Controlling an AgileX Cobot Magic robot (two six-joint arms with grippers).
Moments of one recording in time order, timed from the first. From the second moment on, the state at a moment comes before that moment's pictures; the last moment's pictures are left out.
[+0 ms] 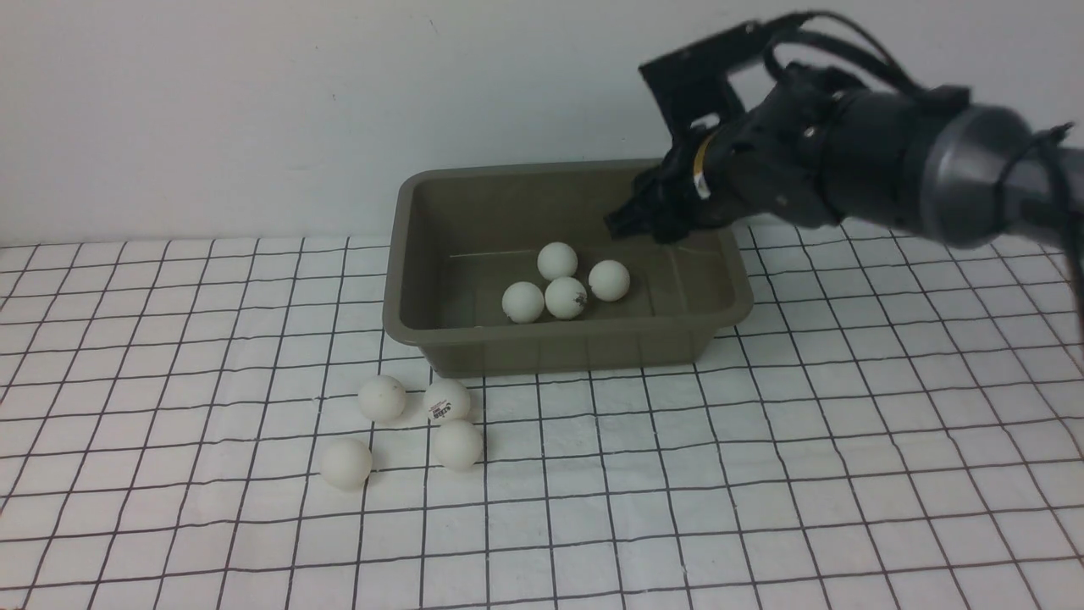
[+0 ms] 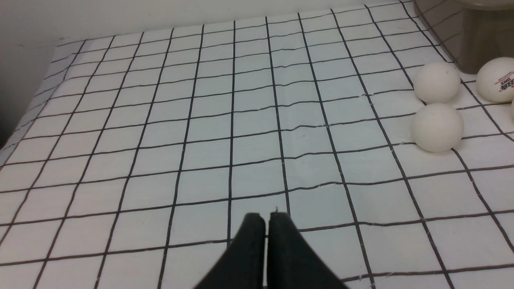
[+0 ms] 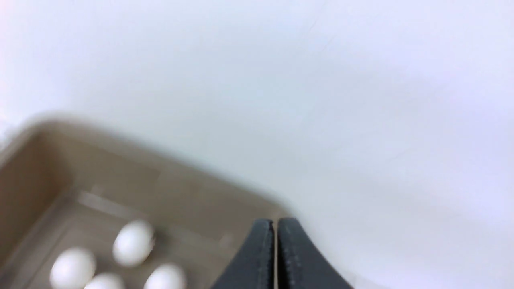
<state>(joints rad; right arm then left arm) 0.53 1.67 -1.57 -0.66 0.63 0.47 -0.05 -0.01 0.02 0.25 0.43 -0.20</state>
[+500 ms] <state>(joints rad) 0.53 0.73 -0.85 -0.66 0.70 0.47 -0.05 -0.01 0.02 0.25 0.43 -0.20</state>
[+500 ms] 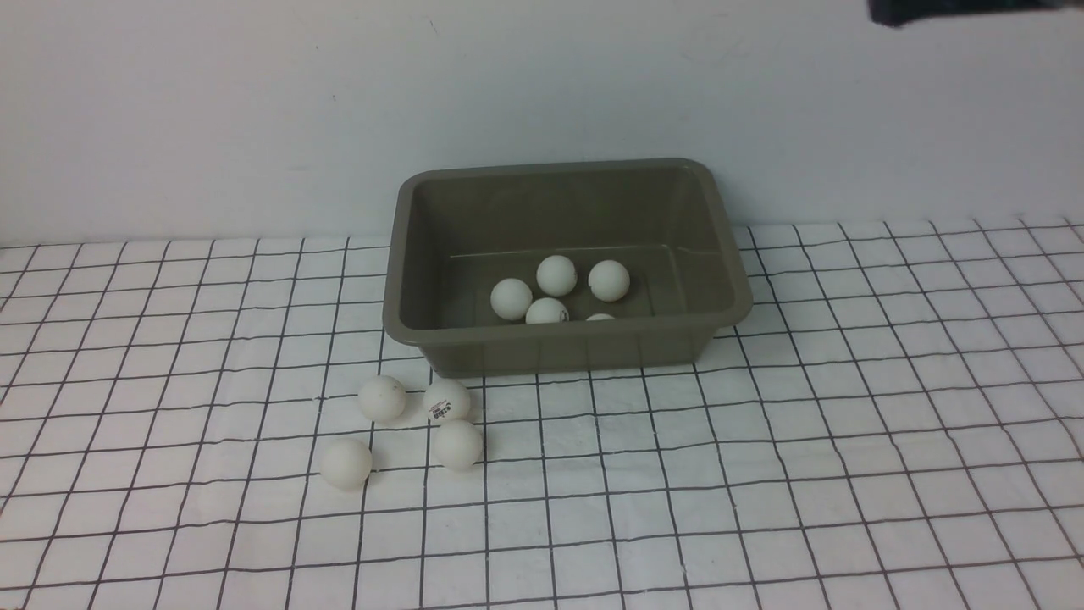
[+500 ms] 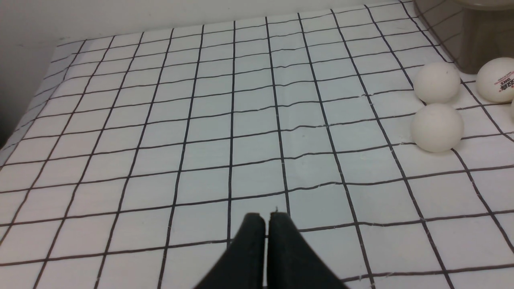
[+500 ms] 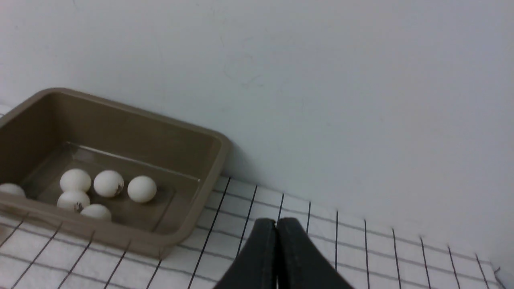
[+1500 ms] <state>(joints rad) 0.53 0.23 -0.33 -0.62 0.63 0.52 -0.05 -0.01 0.03 -0.15 -0.32 -0.40</state>
